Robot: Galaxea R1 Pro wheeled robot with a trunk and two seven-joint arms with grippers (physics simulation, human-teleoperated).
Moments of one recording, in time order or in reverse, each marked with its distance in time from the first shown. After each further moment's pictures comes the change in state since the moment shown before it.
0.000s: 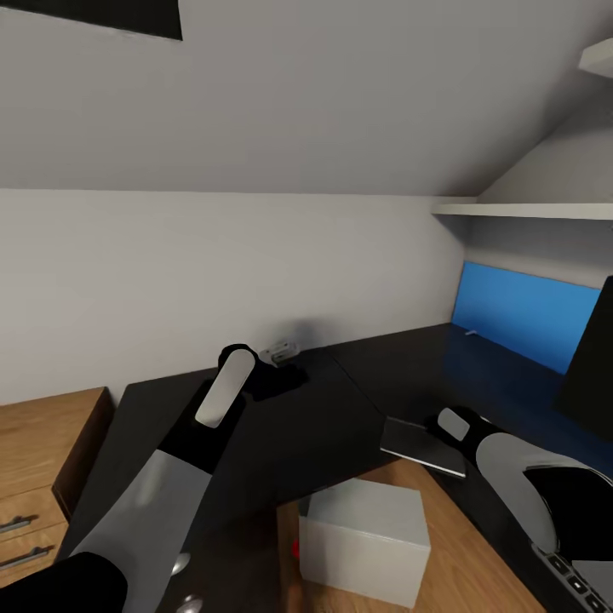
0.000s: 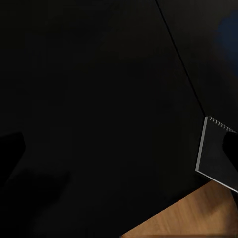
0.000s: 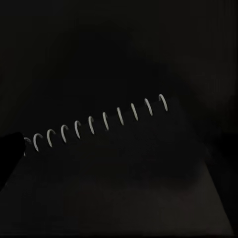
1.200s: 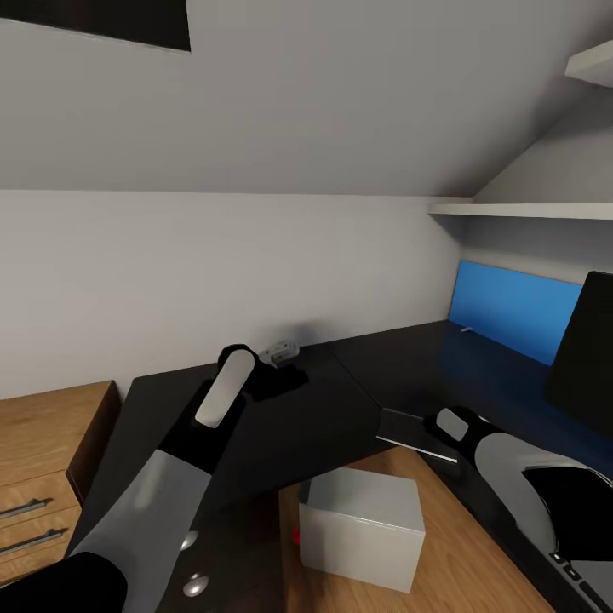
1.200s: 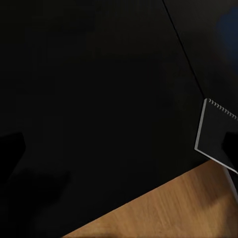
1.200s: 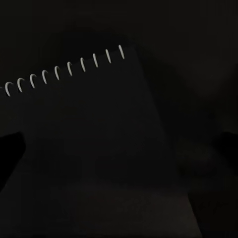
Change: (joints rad) left arm 0.000 0.001 0.001 0.006 0.000 0.000 -0.001; right arm 0.000 0.004 0.002 0.001 0.003 -0.003 0.000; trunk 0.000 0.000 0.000
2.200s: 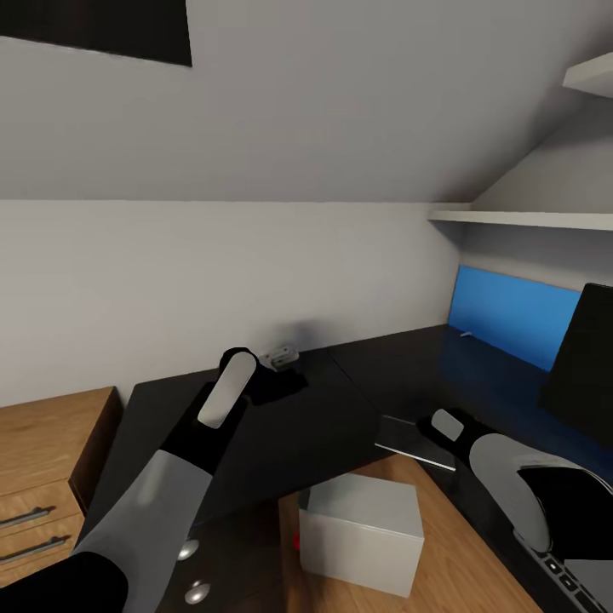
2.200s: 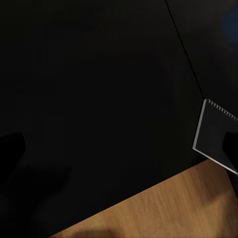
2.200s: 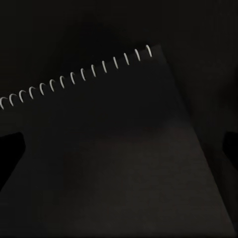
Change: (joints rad) left arm 0.000 -0.001 0.000 0.033 -0.005 -0.003 -0.001; right arm 0.001 0.020 -0.035 0.008 -0.012 0.000 -0.002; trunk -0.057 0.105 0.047
